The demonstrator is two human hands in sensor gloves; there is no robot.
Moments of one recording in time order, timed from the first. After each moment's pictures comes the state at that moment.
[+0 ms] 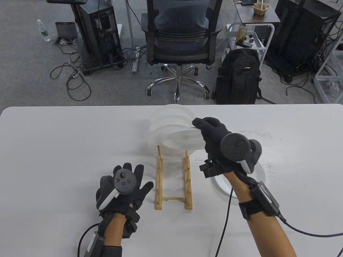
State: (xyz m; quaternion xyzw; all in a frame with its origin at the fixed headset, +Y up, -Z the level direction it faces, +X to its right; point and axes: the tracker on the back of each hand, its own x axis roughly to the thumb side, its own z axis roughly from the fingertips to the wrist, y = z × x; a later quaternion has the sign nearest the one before) left_hand -0.178 -0.700 -0.299 -0.12 -0.05 0.22 0.97; right_hand 0.110 -0.556 -0.366 0.14 -0.24 0.91 0.31
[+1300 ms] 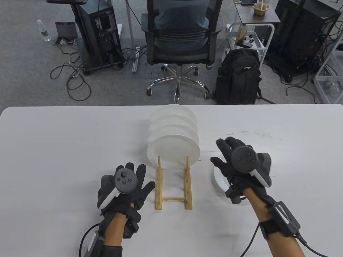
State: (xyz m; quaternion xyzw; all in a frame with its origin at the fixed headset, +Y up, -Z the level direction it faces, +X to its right) left_hand -0.174 -0.699 -0.299 -0.13 -0.06 0.23 0.96; right_hand 0.220 -0.641 -0.340 0.03 -0.07 0.97 0.24
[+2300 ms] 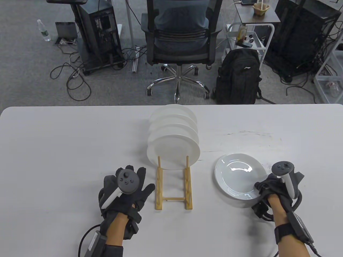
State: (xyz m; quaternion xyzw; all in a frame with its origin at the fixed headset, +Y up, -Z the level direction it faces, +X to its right) left_hand -0.171 -0.710 -0.301 -0.16 -0.05 0.21 0.96; right_hand 0.345 -0.762 -0.353 -0.33 0.13 0.90 0.27
